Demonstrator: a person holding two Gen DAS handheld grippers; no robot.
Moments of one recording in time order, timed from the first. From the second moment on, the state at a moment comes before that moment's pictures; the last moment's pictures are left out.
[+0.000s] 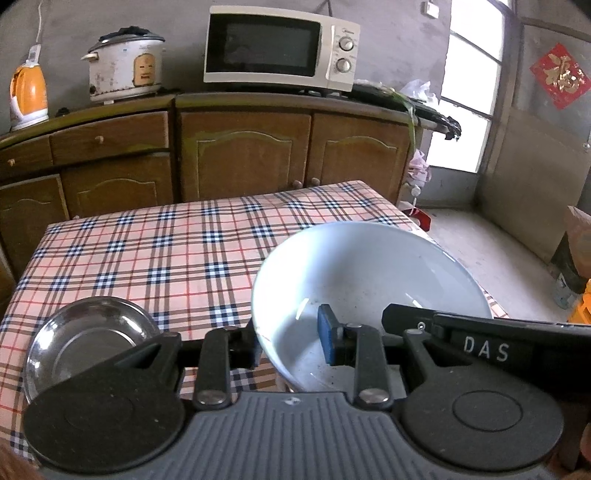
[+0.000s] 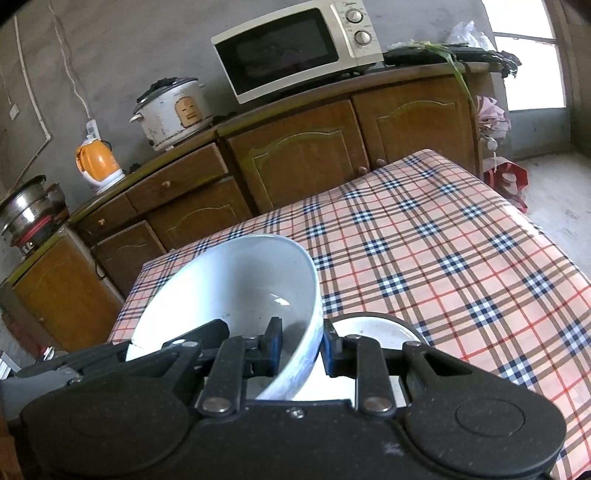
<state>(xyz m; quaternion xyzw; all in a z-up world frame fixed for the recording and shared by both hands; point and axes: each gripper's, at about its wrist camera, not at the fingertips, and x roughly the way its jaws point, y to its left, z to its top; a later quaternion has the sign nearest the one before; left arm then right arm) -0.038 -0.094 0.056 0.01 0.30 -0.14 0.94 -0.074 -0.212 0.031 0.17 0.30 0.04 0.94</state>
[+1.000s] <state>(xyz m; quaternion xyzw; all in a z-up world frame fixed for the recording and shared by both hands) -0.030 -0.129 0.036 0.03 0.32 -0.16 0.93 -0.079 -0.251 0.007 0.20 0.31 0.02 0.93</state>
